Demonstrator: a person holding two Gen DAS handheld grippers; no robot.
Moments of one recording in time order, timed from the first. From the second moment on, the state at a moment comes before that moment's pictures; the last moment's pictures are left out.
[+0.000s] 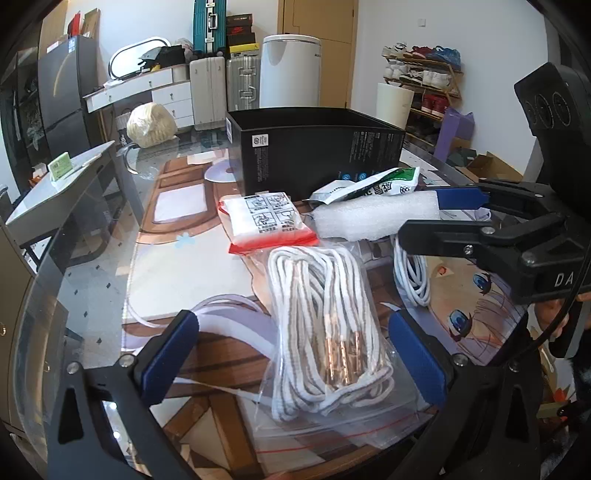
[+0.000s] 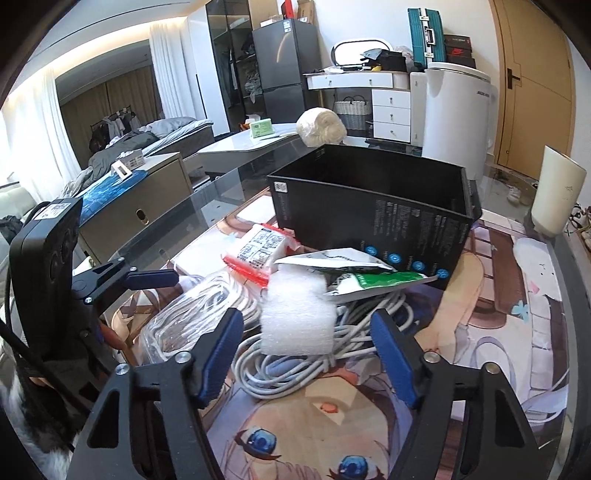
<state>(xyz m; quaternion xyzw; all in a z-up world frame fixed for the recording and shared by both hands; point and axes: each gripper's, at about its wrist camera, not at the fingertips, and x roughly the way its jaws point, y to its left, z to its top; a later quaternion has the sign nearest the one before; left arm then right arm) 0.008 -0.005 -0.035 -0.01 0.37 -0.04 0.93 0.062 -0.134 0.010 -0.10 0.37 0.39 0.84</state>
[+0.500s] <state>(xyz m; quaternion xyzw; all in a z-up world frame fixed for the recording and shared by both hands) 0.004 -0.012 -0.035 0.01 0.37 -0.08 0.93 0.064 -0.126 0.009 -0.11 0.37 0.39 0.84</state>
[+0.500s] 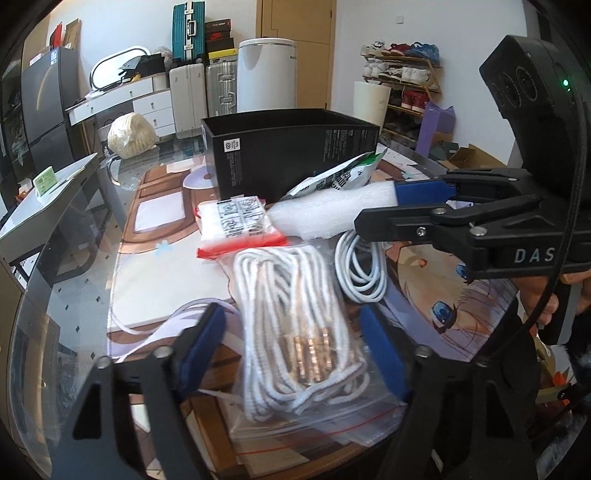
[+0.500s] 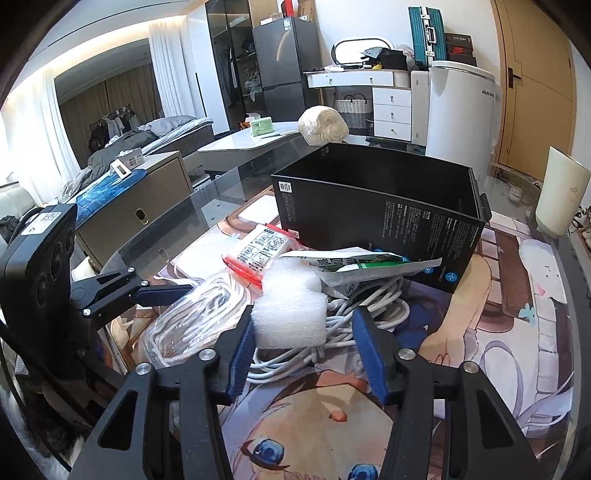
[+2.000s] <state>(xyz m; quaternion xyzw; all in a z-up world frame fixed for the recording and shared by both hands) -0.001 0.015 0.015 -0.05 0.28 -0.07 0.96 0.034 -0.187 0.055 -0.06 0.25 0.37 0.89</state>
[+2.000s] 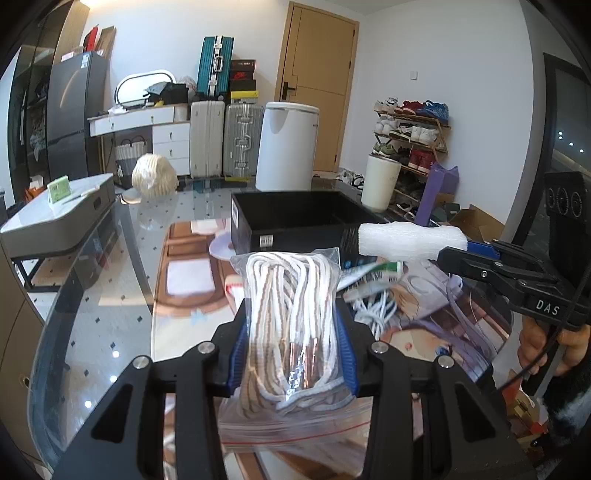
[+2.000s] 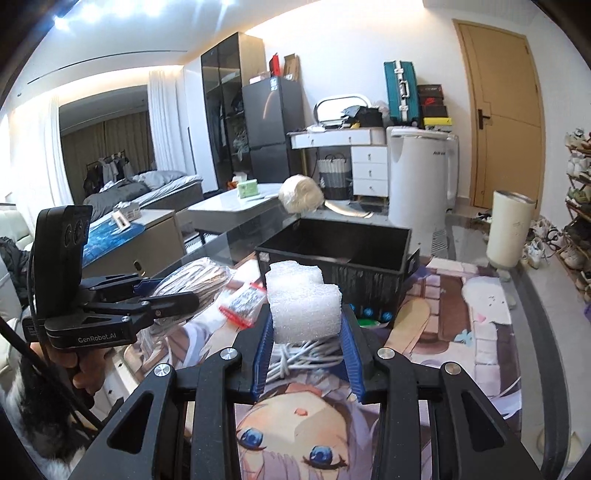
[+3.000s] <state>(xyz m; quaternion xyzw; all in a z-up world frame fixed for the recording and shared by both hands) 0.097 0.012 0.054 -0.03 0.25 -0.07 0.97 0.103 -0.175 0.070 -0.06 0.24 0.30 0.92</state>
